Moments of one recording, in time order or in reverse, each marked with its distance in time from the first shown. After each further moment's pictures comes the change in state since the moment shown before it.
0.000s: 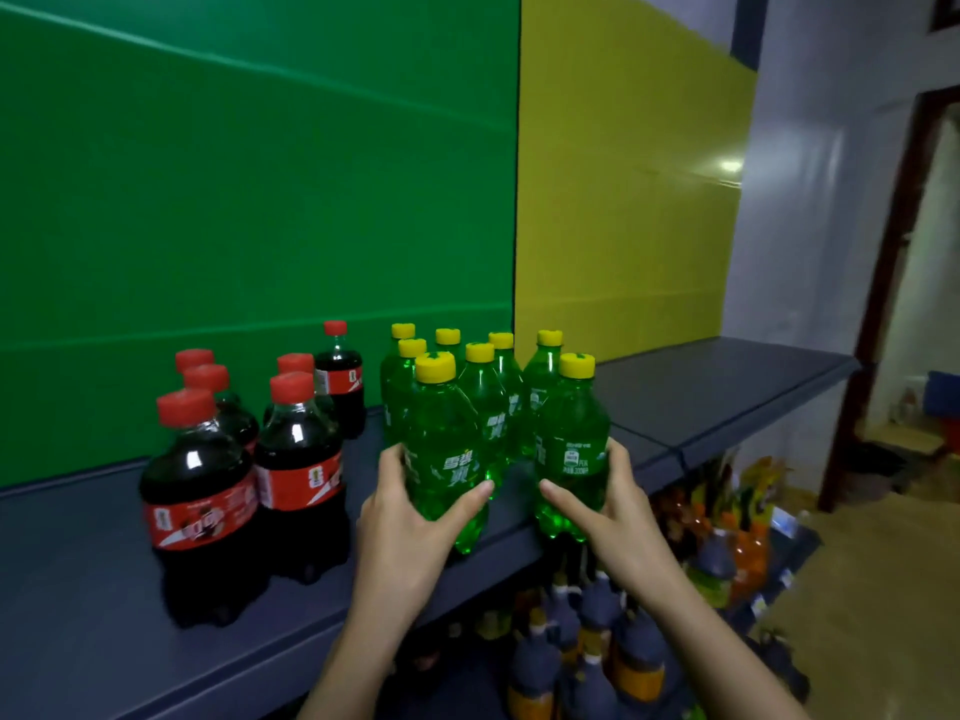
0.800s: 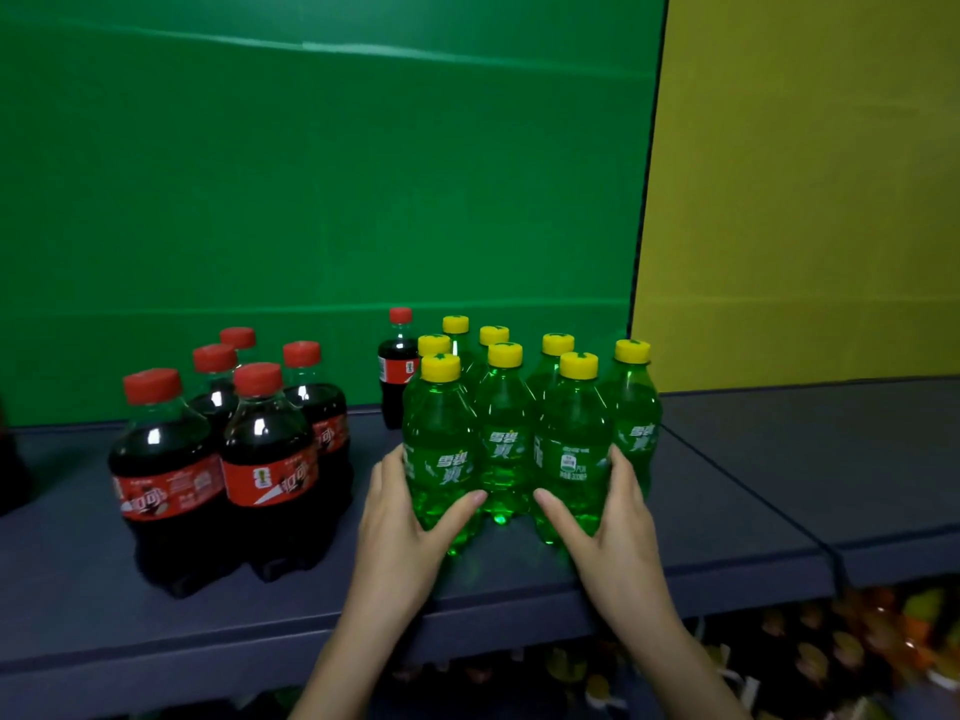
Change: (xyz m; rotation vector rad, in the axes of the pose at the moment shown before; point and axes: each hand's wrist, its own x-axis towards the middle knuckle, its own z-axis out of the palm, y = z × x) left_hand 0.030 -0.025 0.054 0.363 0.282 -0.076; right_hand 0.083 0.059 0.023 -0.032 -0.220 -0.132
